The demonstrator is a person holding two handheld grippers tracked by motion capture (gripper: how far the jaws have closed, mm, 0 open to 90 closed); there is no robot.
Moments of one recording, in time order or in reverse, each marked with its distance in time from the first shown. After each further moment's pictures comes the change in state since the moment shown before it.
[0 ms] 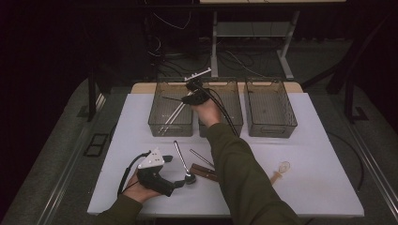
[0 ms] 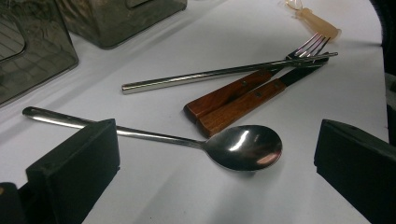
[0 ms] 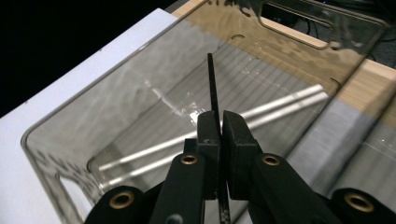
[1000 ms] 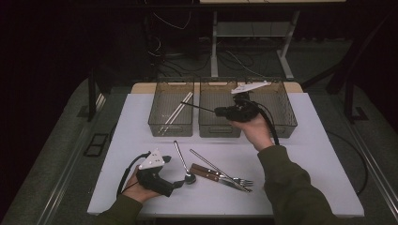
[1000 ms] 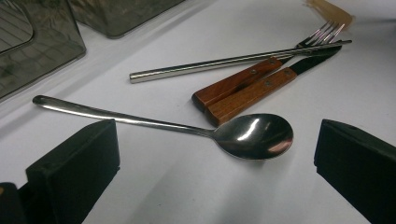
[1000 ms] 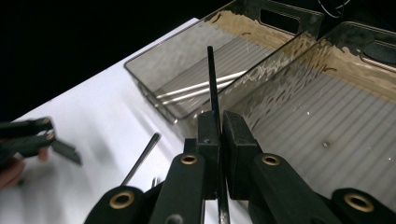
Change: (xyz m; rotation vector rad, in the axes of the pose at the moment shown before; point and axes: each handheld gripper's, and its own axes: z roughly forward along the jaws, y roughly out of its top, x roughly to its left) left arm 0.000 -0.003 0.001 0.019 0.030 -0.008; right arm -0.025 -0.080 -0.141 -0.125 0.132 -0.041
